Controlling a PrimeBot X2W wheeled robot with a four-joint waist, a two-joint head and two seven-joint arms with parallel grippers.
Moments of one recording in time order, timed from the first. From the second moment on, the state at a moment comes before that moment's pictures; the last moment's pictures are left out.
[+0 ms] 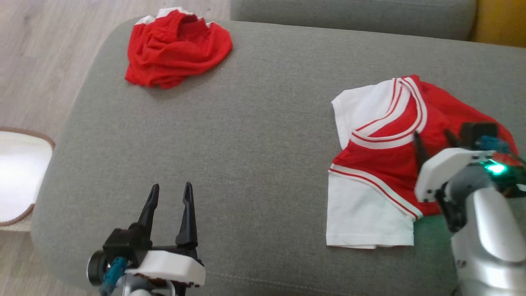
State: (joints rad) left arm 0.07 0.05 -0.29 0.05 -0.24 0.14 -0.25; right arm -0.38 -0.07 -0.12 0.50 -0.03 0.12 0.25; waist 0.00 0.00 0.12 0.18
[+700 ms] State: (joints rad) left arm 0.08 0.05 -0.30 0.05 -0.24 0.14 -0.25; right arm -0.47 -0.11 -0.10 0.65 0.04 0.12 0.23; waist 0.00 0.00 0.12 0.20
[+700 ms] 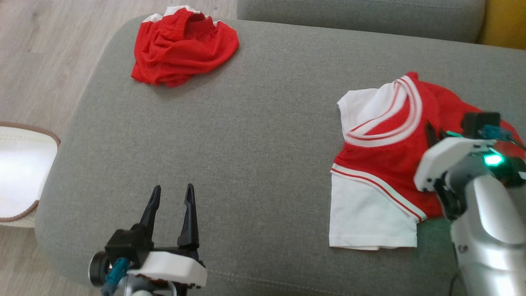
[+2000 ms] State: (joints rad) left arm 0.01 0.05 -0.34 0.06 -0.26 0.15 -0.25; right arm -0.96 -0.07 0.01 1.11 -0.01 0.12 -0.21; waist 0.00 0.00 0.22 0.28
